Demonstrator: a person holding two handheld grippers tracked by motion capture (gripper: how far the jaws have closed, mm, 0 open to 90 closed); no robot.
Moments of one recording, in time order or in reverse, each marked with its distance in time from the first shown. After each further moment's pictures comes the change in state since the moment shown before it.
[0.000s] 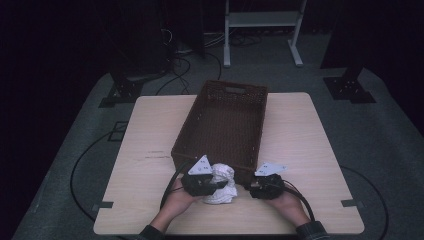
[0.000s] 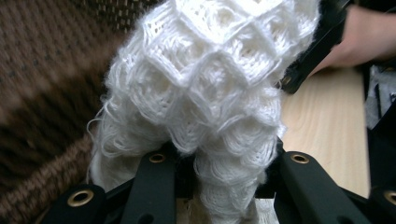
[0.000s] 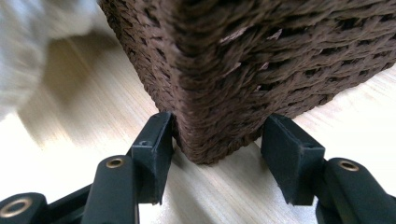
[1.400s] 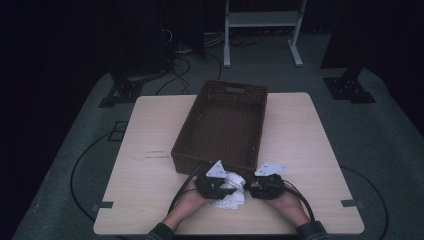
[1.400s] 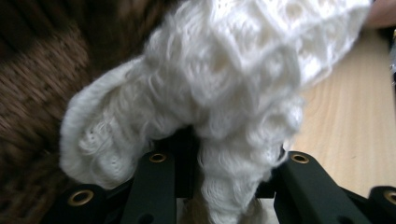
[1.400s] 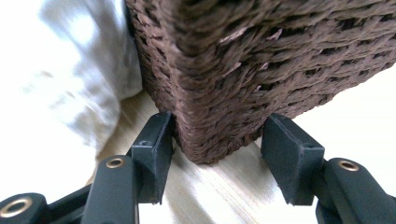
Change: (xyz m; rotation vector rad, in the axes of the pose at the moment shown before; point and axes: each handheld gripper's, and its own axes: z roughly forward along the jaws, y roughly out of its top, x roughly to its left) left arm -0.001 -0.014 0.053 0.159 -0.043 -0.001; right arm 0.000 0.000 0.000 -0.002 -0.001 0.000
